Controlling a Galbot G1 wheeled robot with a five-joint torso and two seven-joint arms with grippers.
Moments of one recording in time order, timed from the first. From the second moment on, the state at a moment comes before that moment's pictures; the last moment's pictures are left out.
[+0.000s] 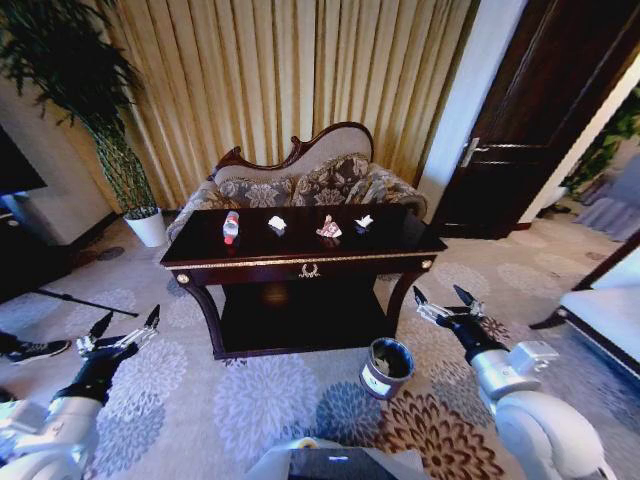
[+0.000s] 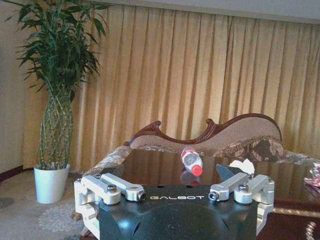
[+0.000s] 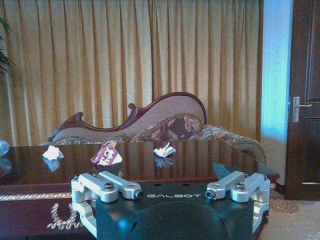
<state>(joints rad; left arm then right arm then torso) 1.95 -1.30 -1.17 -2.40 -0.73 0.13 0.12 -1.76 1.19 0.89 2.45 0.56 -0.31 0.05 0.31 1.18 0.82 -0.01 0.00</state>
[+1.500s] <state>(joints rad) 1.96 -1.32 -1.15 -2.49 -0.74 0.19 0.01 -0.77 0.78 0.26 1.82 1.03 -0.52 0.27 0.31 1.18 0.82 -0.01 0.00</state>
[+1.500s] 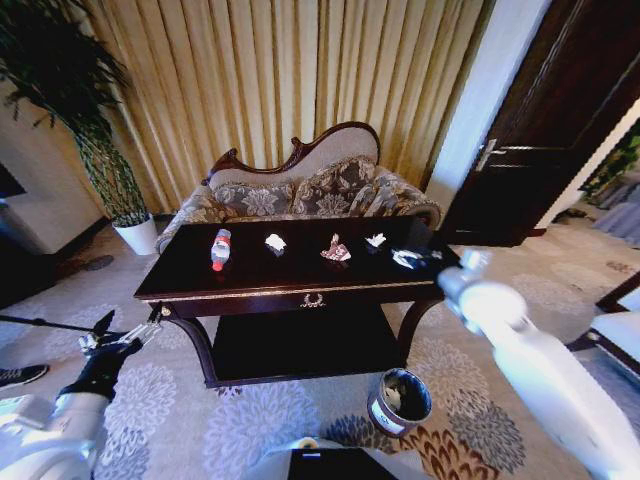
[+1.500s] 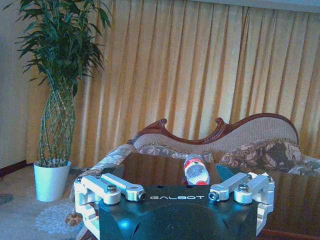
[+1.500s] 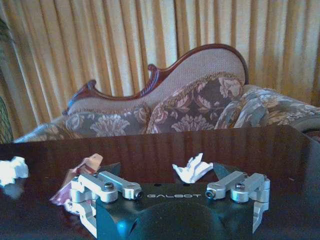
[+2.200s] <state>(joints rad) 1.99 -1.36 -1.14 -2.50 -0.73 0.19 0.01 -0.37 0.96 -0.05 1.37 0.92 -0.56 0.27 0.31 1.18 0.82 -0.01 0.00</state>
